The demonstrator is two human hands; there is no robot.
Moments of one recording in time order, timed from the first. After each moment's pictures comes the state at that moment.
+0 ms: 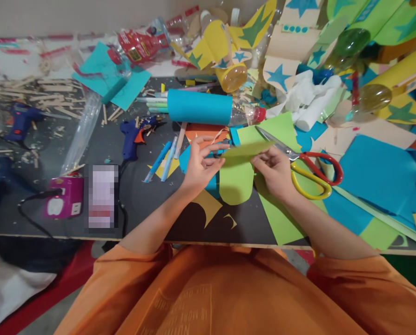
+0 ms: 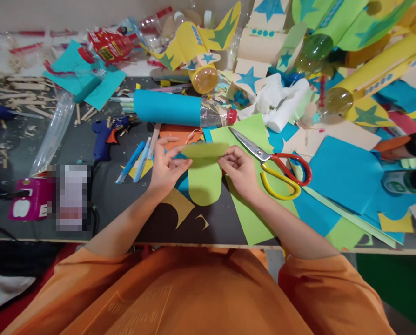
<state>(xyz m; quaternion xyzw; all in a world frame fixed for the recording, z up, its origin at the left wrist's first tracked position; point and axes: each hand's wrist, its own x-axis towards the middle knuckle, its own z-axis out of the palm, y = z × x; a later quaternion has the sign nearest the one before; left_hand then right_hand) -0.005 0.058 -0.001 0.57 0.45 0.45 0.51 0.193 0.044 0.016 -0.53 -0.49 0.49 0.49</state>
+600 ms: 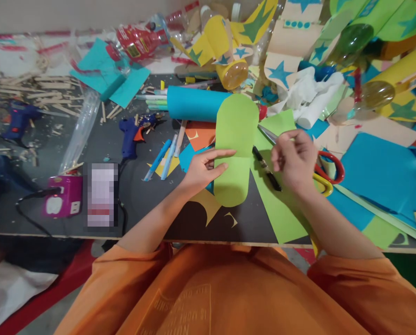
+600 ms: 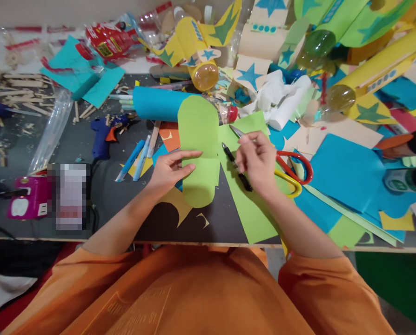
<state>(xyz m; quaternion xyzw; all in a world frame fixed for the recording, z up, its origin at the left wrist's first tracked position) -0.008 0.056 0.012 0.64 0.44 0.37 0.51 0.213 0.053 0.036 -0.56 -0.48 0.43 0.52</state>
